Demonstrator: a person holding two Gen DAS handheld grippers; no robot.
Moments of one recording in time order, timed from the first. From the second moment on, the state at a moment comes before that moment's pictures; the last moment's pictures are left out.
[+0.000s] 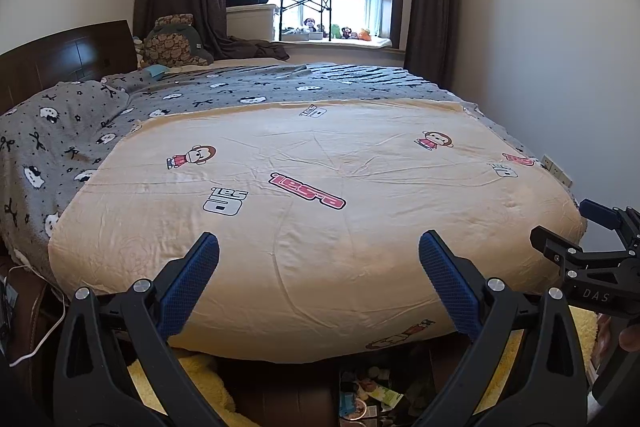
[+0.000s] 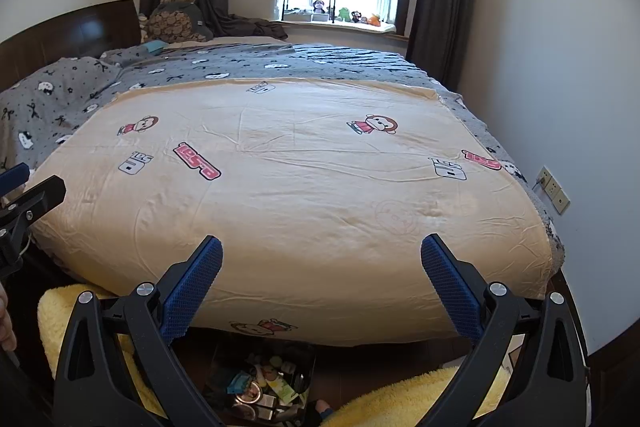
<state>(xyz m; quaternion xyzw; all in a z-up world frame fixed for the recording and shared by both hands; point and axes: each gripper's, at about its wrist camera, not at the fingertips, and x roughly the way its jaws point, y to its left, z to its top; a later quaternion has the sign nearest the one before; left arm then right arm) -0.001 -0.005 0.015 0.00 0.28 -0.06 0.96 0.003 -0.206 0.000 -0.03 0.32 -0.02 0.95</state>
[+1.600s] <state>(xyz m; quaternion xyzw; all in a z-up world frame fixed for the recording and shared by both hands) -0.007 -0.006 0.016 0.01 0.27 -0.07 0.96 0.001 -0.208 -0.001 -0.02 0.32 -0.01 0.95</state>
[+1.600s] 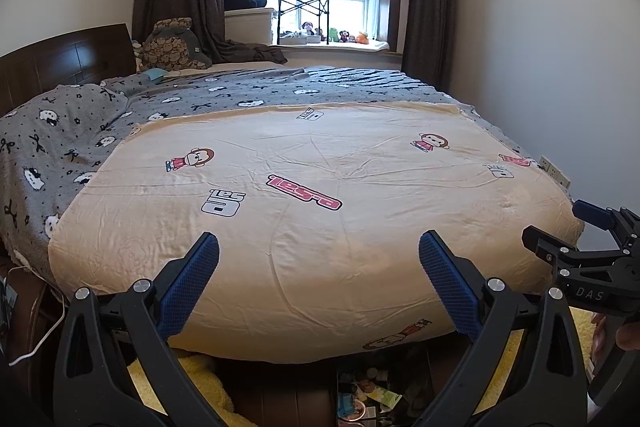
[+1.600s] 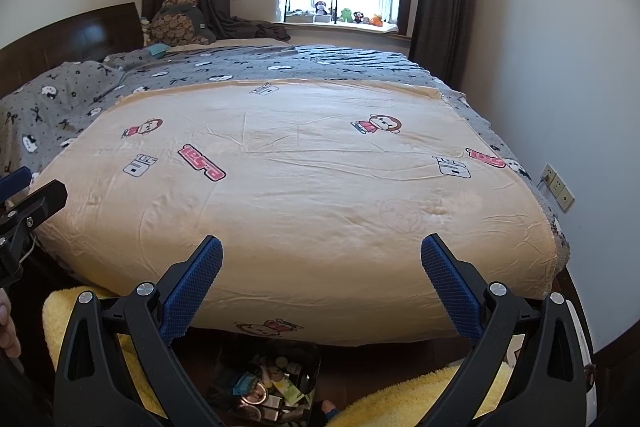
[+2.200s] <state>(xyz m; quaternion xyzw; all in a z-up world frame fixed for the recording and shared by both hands) -0.007 -0.006 0.018 0.01 0.27 -0.07 0.96 0.000 -0.211 0.002 -0.02 0.31 -0.01 0.95</state>
